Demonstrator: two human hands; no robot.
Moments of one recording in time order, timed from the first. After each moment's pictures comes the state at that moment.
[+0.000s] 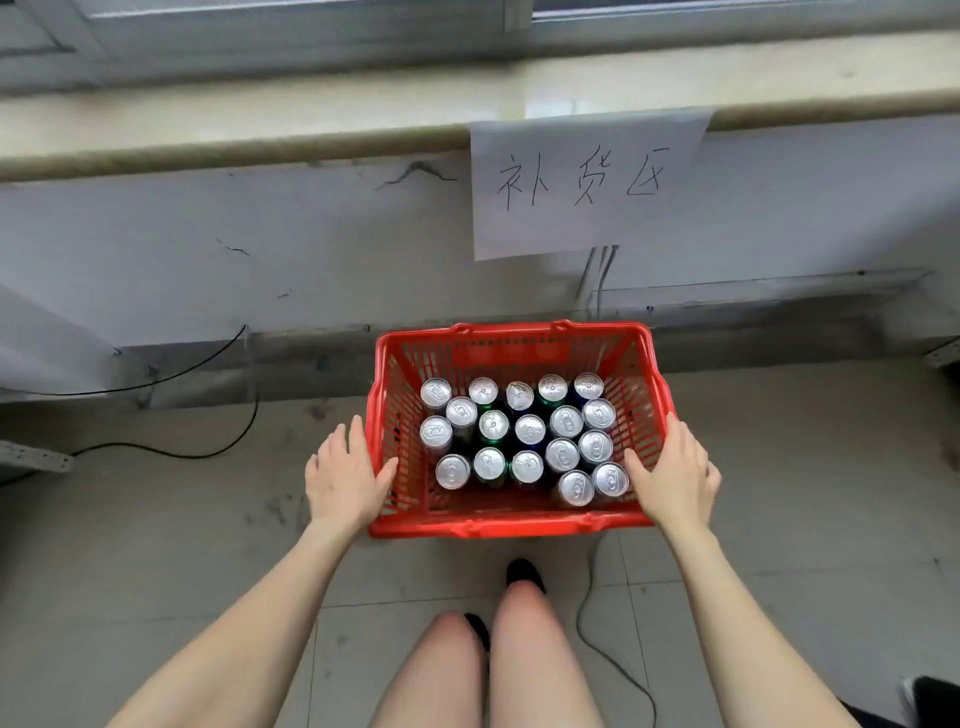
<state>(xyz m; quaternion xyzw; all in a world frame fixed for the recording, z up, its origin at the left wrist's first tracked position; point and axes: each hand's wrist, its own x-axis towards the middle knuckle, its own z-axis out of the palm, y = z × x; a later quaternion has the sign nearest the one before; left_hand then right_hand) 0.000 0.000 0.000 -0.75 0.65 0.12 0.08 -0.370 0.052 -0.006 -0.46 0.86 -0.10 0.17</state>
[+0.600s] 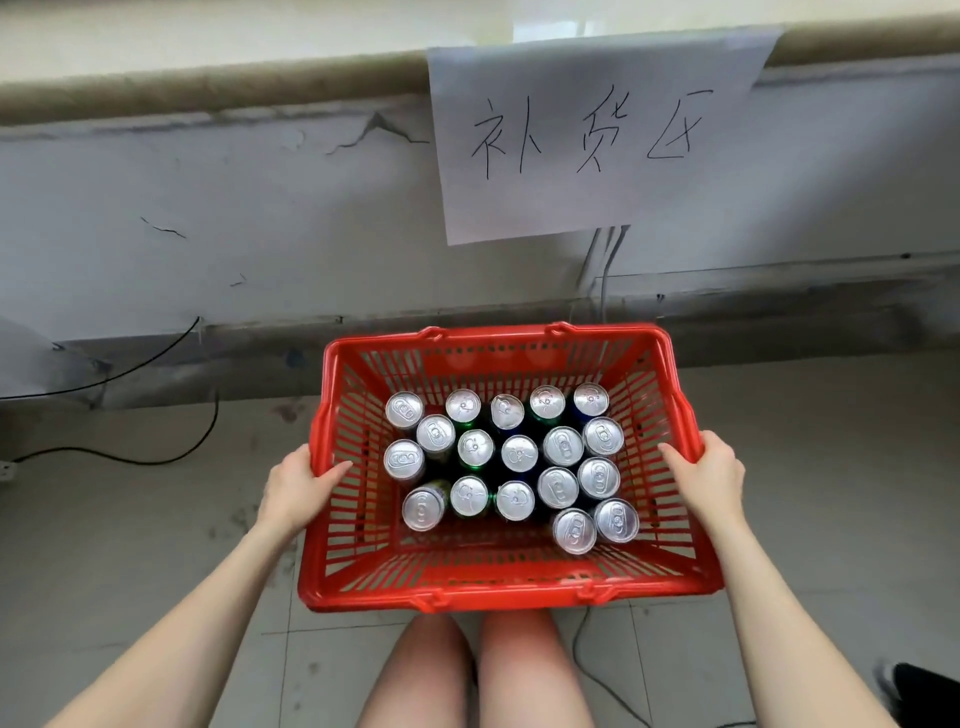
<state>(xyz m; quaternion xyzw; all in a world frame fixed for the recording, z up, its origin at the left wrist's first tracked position) 0.018 -0.069 -0.078 -0.78 0.51 0.36 -0.07 -0.438 -0.018 -0.082 -0.35 0.86 -0.22 0.29</state>
